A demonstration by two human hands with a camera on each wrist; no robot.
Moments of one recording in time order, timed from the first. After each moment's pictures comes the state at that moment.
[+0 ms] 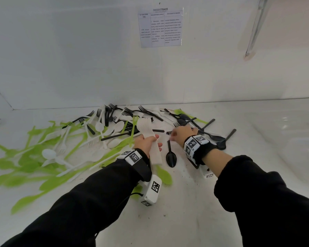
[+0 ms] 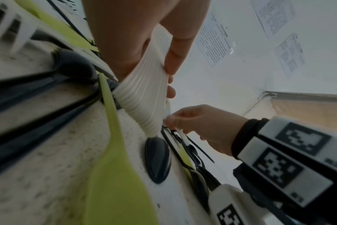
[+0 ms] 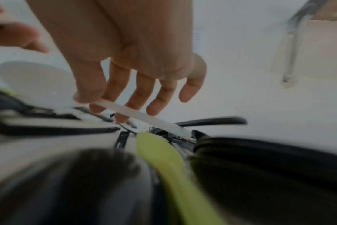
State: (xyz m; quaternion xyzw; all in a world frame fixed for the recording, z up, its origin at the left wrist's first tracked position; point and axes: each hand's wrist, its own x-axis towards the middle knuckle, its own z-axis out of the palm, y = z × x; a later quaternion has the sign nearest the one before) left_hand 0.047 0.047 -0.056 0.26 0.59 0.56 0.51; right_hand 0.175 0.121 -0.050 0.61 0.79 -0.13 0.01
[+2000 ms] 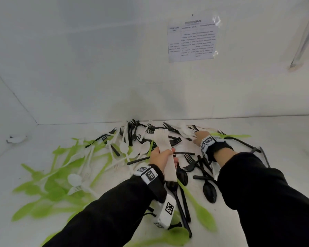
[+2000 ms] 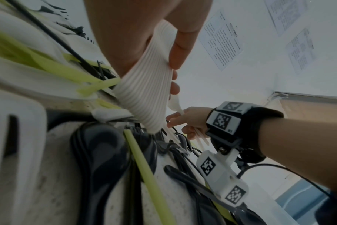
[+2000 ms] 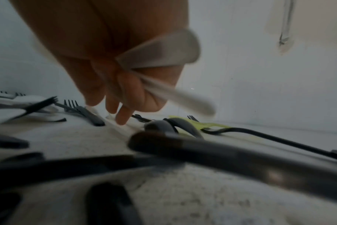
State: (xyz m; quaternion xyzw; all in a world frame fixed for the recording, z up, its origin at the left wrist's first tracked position) left_hand -0.016 0.080 -0.029 0.26 0.62 0.53 0.51; right_hand 0.114 0.222 -0.046 0.65 0.74 -0.21 0.00
